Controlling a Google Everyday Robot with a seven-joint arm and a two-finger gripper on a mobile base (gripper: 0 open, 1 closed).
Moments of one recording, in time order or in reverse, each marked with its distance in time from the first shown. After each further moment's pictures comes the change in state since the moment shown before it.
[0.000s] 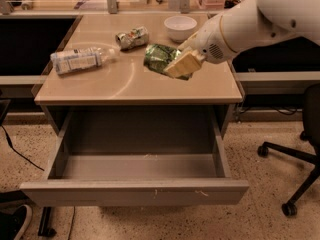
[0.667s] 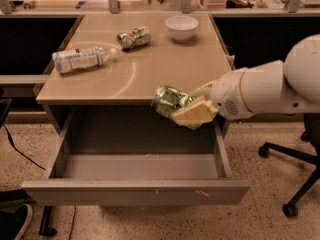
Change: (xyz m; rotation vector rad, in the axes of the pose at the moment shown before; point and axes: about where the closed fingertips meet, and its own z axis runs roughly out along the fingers) arm 0.065 0.087 -0.016 0.005 -0.041 0.208
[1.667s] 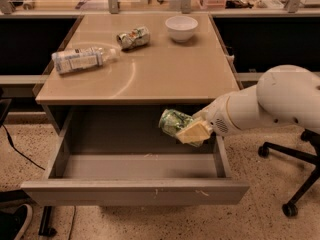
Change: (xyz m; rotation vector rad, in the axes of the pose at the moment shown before) arm 0.079 -0.012 0.040 0.039 0.177 0.078
